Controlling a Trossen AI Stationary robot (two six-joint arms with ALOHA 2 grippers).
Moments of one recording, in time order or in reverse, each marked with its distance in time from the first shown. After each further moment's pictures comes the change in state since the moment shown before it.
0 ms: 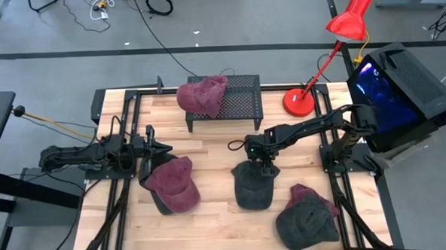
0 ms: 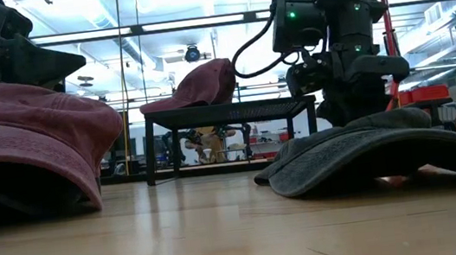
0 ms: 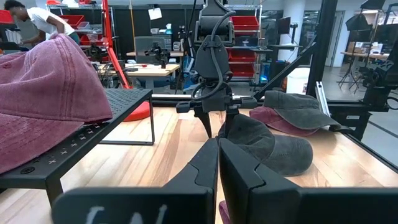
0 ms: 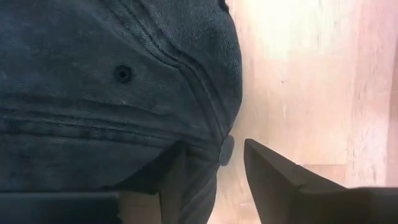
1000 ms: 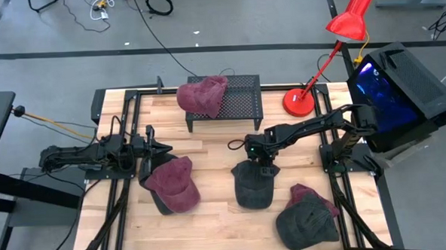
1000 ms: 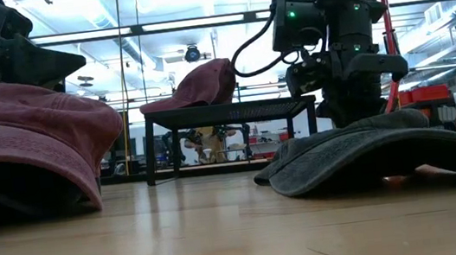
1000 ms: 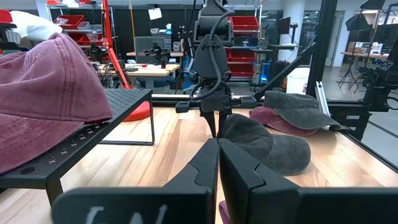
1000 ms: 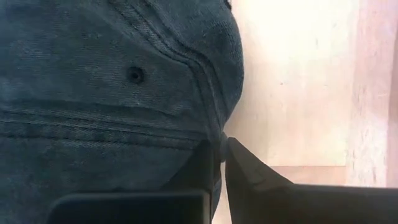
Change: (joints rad) left arm 0.000 0.000 0.000 0.000 0.000 0.000; right arm 0.005 -0.006 0.000 0.004 -0.014 -0.001
